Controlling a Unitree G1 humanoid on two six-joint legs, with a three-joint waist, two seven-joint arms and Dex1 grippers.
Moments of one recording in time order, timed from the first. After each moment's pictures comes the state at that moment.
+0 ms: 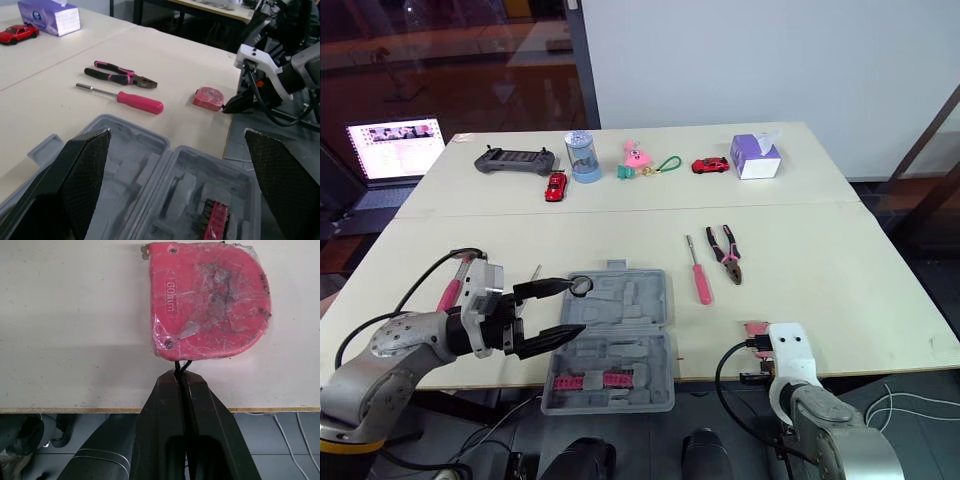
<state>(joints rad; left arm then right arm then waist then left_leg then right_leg) -0.03 0.66 0.09 -0.43 -0.65 0.45 -0.97 0.21 -0.30 -0.19 -0.75 0.22 1.32 0.12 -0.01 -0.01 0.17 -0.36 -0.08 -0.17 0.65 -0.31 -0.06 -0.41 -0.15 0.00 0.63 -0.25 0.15</state>
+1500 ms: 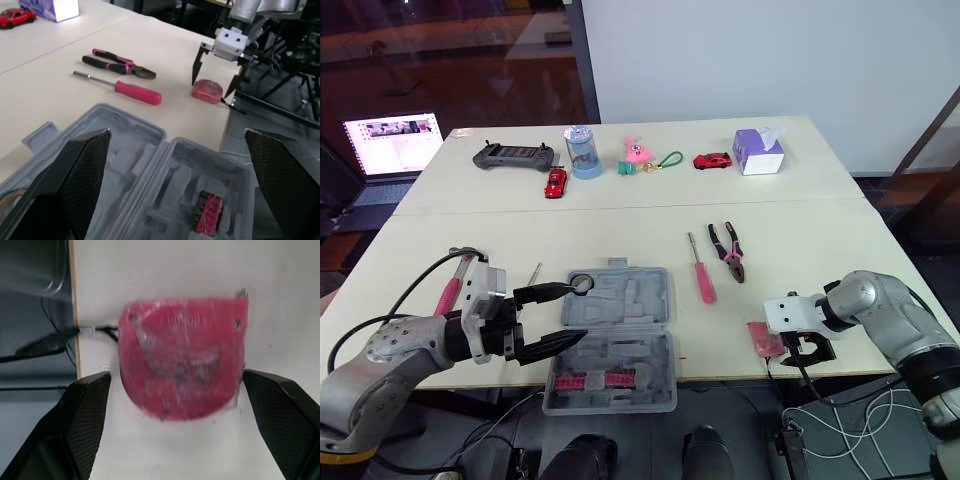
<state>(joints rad) 0.01 0.69 0.11 -0.51 -0.67 0.52 -0.92 -0.45 -1.04 0.35 0.38 -0.17 -0.17 1.32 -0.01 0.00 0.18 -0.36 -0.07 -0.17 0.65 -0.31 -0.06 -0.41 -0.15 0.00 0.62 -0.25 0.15</state>
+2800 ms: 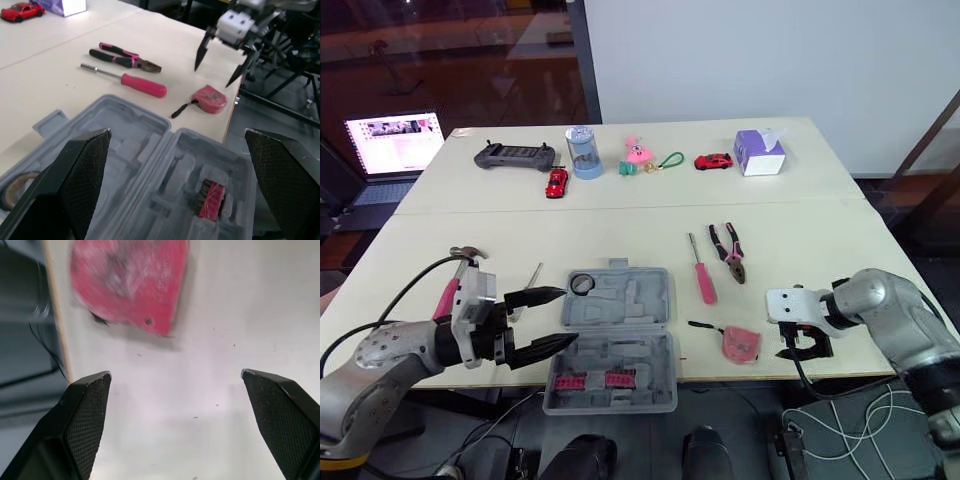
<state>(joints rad) 0.05 0.70 0.14 -0.49 -0.66 0.48 -0.95 -0.23 -1.05 0.13 0.02 -0.06 0.19 1.29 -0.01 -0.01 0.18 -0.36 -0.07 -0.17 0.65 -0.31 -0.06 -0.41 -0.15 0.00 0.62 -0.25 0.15</state>
